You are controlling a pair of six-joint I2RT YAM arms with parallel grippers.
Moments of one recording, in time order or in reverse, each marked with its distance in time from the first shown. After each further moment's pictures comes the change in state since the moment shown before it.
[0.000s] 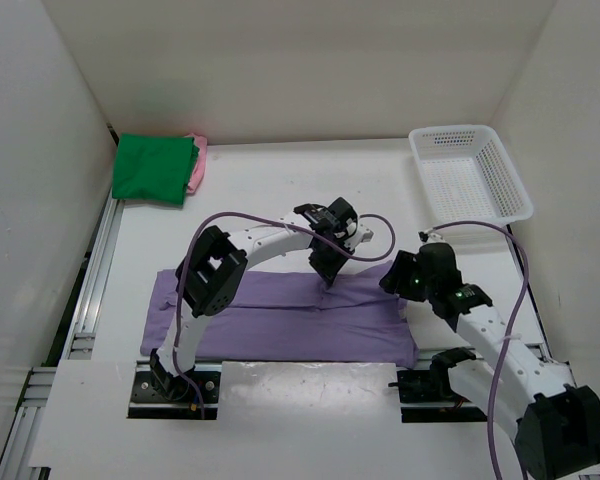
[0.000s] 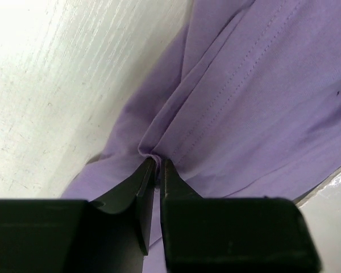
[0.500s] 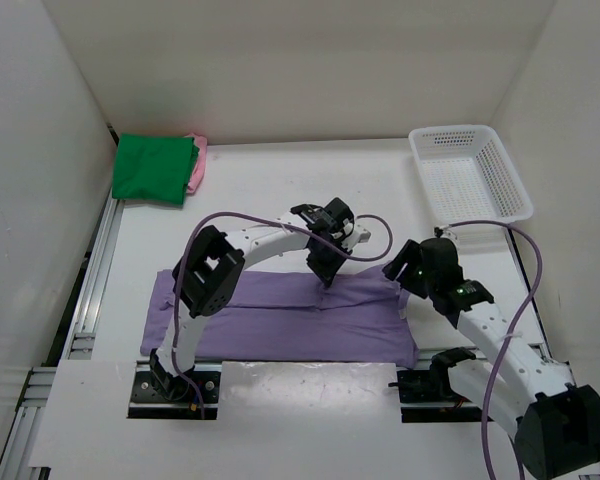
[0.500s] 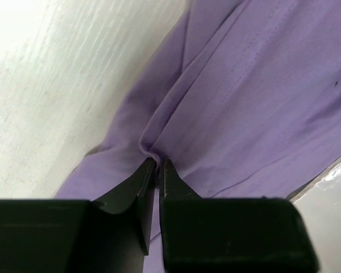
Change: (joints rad) left arm 0.016 -0.022 -0.034 0.010 0.026 0.000; right arm 0.007 0.017 0.047 -0.006 0.145 0.216
